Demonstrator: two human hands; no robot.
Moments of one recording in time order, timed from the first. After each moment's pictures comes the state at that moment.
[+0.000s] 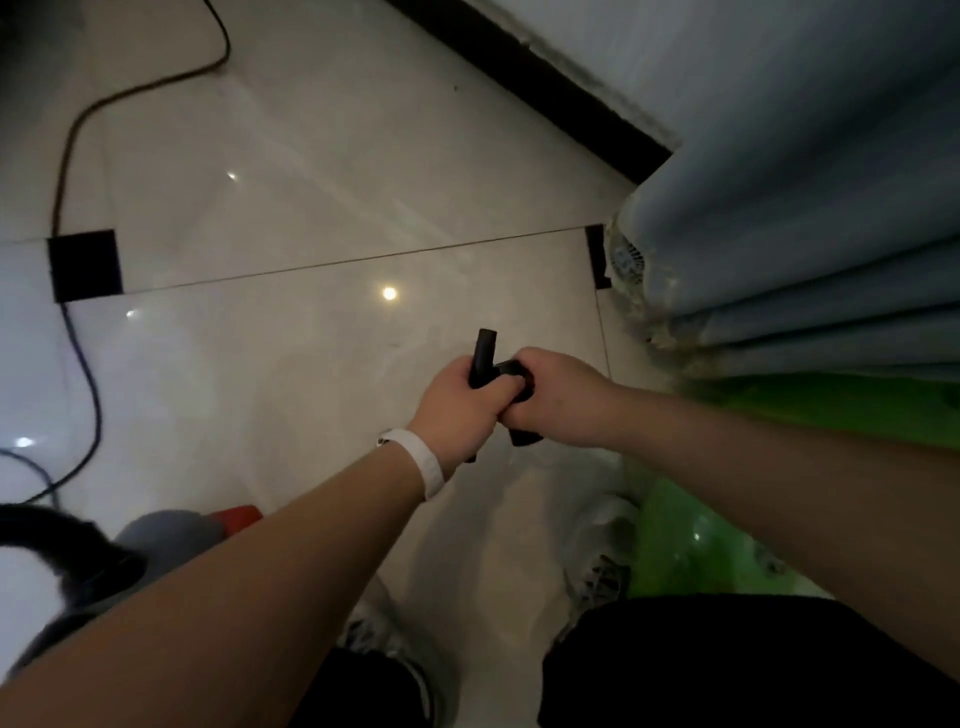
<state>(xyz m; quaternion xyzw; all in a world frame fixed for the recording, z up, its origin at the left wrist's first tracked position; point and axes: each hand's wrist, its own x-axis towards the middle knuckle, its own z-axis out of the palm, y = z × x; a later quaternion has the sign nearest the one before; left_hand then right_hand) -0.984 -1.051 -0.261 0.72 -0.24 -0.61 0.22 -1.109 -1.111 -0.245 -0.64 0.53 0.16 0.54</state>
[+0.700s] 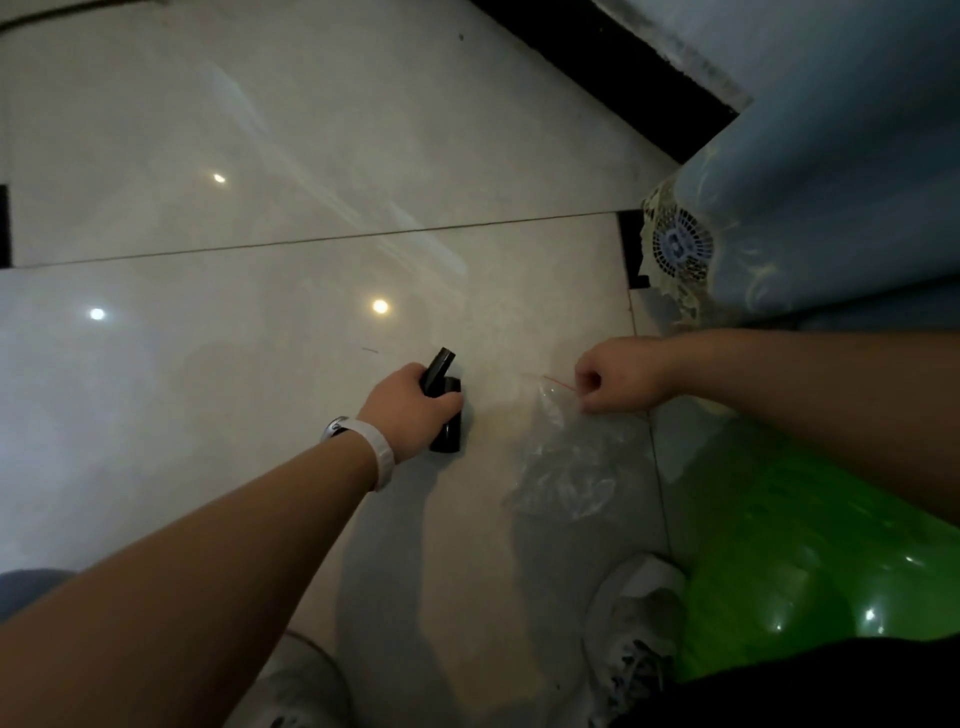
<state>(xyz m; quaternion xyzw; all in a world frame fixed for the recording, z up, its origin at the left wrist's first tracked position) -0.936 -1.056 -0.434 0.77 -0.37 -0.52 0.09 -1.160 -1.183 -0.398 -0.74 0.39 0.42 0.35</state>
